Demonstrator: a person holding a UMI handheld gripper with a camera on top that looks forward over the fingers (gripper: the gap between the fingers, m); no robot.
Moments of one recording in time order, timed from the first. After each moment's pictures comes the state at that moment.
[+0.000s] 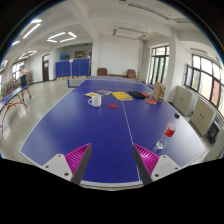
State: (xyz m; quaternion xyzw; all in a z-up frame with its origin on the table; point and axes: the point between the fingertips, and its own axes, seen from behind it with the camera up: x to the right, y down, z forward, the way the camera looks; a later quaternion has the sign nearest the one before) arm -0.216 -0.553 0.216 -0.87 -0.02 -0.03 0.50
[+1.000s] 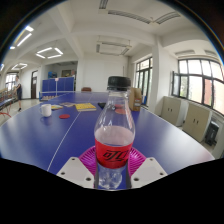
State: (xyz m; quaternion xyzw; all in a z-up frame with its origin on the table) arm 0.118 -0.331 0.089 -0.80 0.03 -0.07 0.60
